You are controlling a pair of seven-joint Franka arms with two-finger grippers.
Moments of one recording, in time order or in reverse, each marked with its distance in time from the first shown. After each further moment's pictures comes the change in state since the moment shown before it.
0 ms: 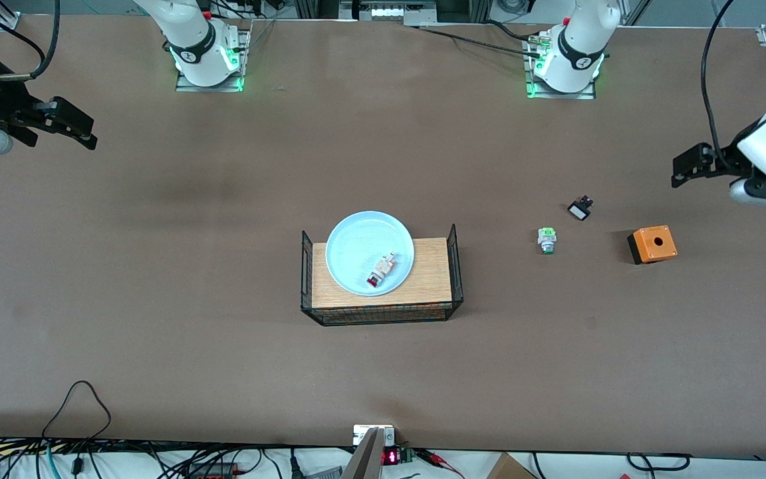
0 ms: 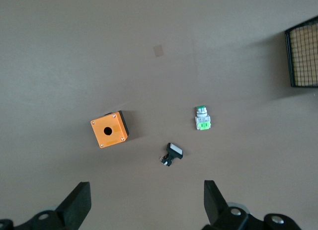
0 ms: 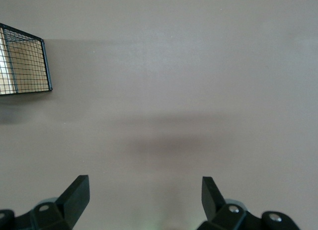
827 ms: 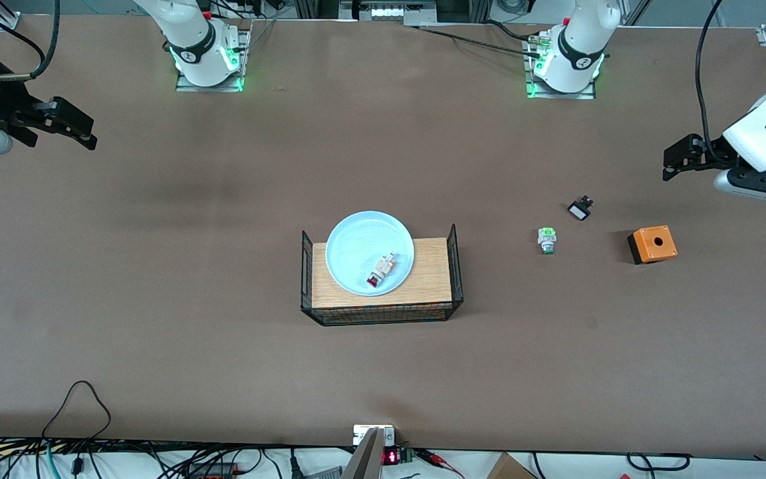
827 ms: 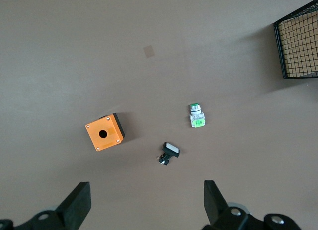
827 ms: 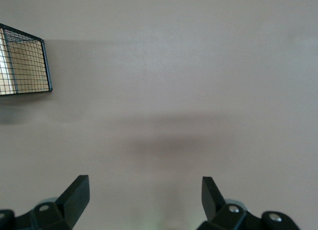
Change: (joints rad) left arm -0.009 -0.002 -0.018 -0.001 0.000 -0.001 0.015; right arm 0.000 0.000 0.000 0.000 0.000 0.002 0.000
